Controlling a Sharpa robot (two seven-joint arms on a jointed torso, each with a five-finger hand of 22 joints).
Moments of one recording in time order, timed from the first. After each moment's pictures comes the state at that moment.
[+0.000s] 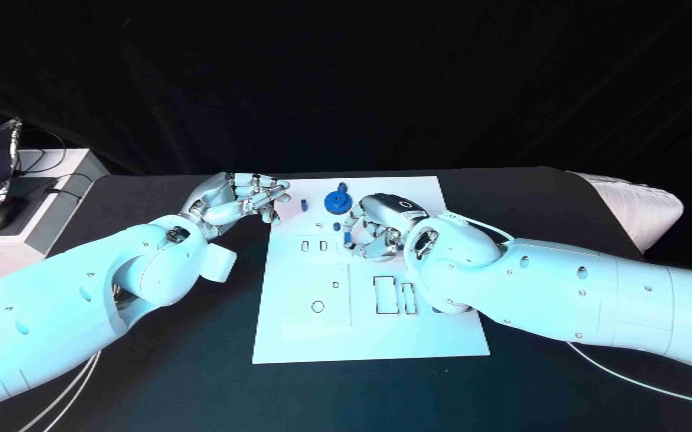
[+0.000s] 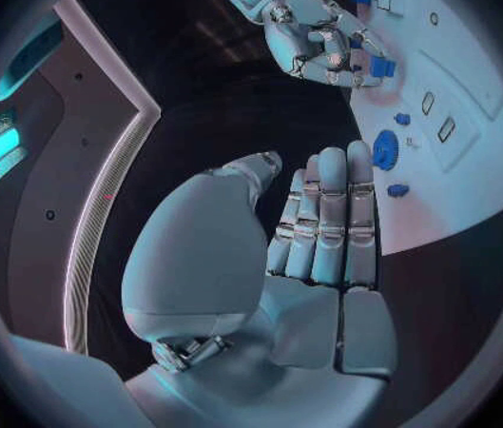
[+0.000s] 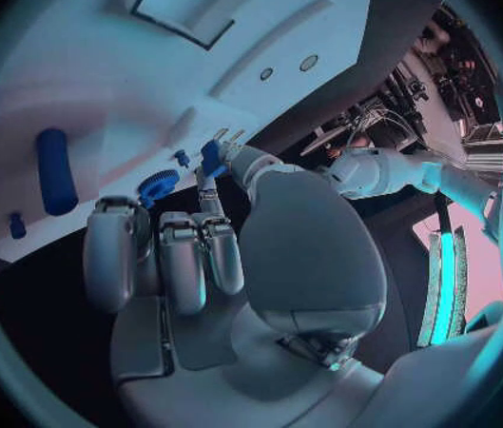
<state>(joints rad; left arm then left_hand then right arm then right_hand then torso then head) 0.97 -0.90 0.29 1.46 -0.36 -0.13 0.26 1.41 -0.20 0.43 0.24 0.23 0.92 0.19 0.21 0.26 1.21 0.12 0.08 0.12 1.15 0.04 0.84 0.73 0.17 0.94 0.14 0.86 0.47 1.24 -0.61 -0.13 1.51 -1.46 -0.45 -0.30 1.35 -0.18 0.45 0.15 0.24 1.02 0.13 0.20 0.30 1.46 0.06 1.56 1.31 1.47 -0.02 1.57 1.31 0.07 1.46 0.09 1.34 1.31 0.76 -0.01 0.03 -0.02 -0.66</state>
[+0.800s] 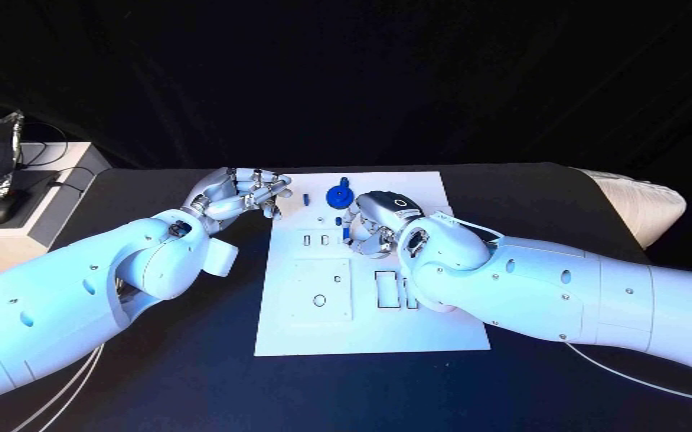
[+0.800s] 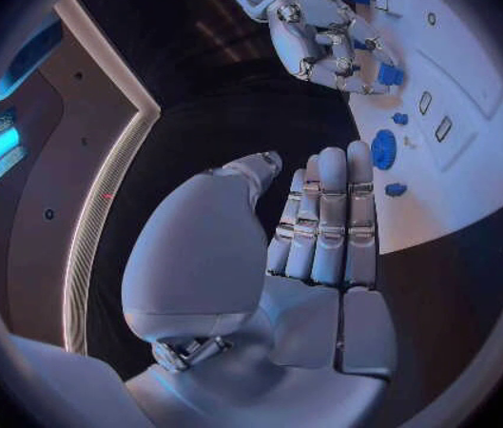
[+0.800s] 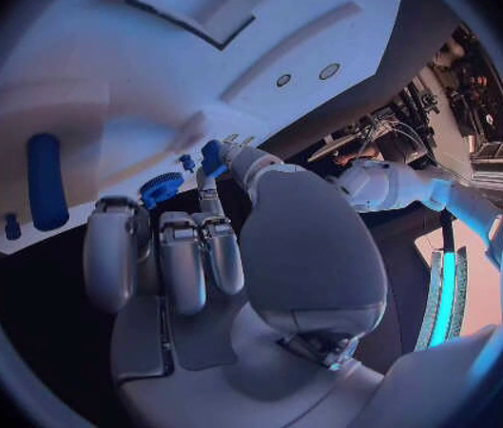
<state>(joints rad) 0.96 -0.89 0.29 1.46 -0.36 -0.13 0.26 1.41 -0.20 0.43 0.24 0.23 0.92 0.19 0.21 0.26 1.21 0.12 0.08 0.12 1.15 0.04 0.84 0.73 0.17 0.94 0.14 0.86 0.47 1.21 -0.56 -0.13 1.47 -1.55 -0.47 -0.36 1.34 -0.18 0.45 0.15 0.24 1.02 0.13 0.20 0.30 1.46 0.06 1.56 1.31 1.47 -0.02 1.57 1.31 0.07 1.46 0.09 1.34 1.31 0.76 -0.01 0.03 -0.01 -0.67</state>
